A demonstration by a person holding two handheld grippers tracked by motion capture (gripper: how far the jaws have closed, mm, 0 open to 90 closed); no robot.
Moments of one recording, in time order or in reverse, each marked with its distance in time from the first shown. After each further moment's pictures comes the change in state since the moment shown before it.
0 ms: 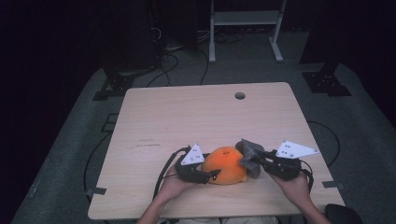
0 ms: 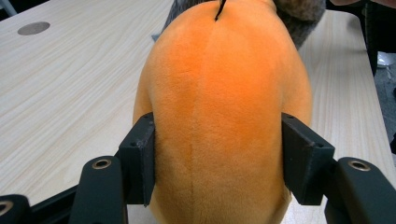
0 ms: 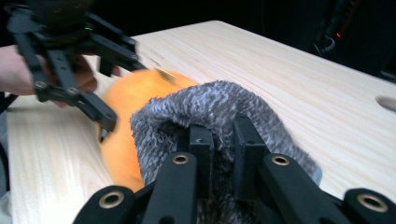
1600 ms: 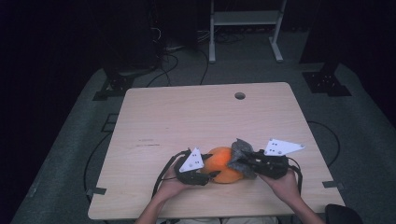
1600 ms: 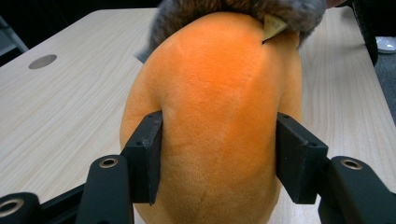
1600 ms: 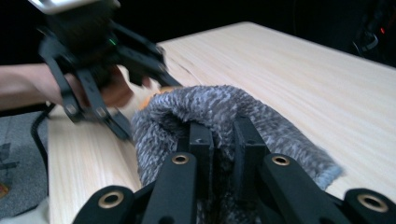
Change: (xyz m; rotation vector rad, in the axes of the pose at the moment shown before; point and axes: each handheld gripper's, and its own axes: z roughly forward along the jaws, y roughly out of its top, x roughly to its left) left arm -0.004 -0.004 -0.005 -0.045 0.015 0.123; right arm 0.015 0.016 0.026 0.000 0.131 0.005
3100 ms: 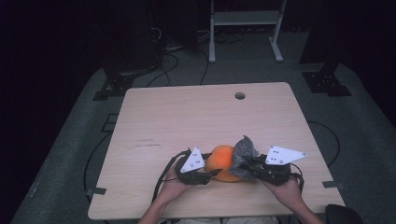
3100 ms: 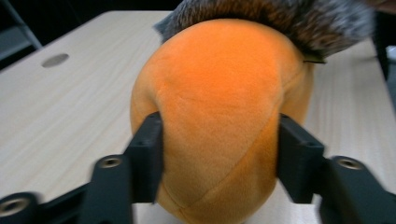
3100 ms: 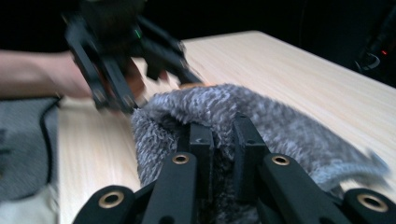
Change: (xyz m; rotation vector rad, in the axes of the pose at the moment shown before) left arm -0.003 0.004 0.001 -0.011 0.027 -0.052; right arm 0.011 -0.009 -0.010 0.001 -0.009 -0.089
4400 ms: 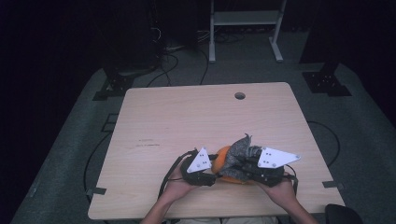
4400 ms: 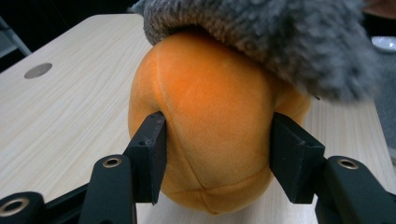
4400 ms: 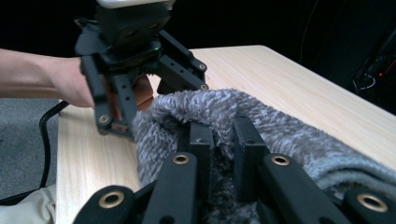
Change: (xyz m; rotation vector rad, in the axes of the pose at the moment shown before) left arm -0.010 0.015 0.007 0.022 -0.022 0.061; right arm 0.016 0.018 0.011 -0.033 0.012 -0.085
